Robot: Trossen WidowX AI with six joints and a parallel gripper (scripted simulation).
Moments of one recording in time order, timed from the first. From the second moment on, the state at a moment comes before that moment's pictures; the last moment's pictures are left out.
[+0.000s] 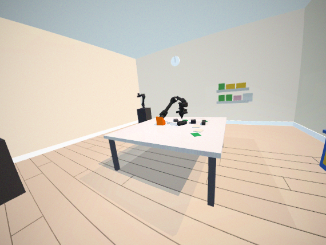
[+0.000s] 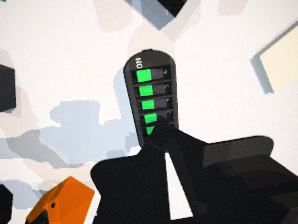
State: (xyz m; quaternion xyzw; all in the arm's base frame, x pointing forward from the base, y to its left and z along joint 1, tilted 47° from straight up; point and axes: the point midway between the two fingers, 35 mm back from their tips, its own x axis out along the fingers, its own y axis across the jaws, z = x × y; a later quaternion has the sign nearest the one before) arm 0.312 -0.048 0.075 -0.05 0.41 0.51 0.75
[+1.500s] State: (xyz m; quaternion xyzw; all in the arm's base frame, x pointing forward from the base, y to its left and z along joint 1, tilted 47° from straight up) arm 0.363 -0.035 0.023 -0.02 0.41 0.58 0.70
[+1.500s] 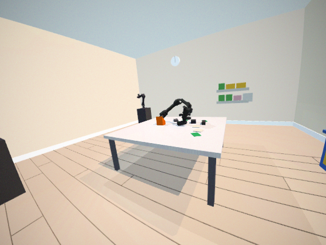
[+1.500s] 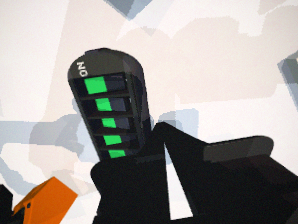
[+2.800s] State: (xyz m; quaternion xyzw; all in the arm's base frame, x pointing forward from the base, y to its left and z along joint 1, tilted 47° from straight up) arm 0.358 -0.013 0.008 -0.02 0.41 0.58 0.70
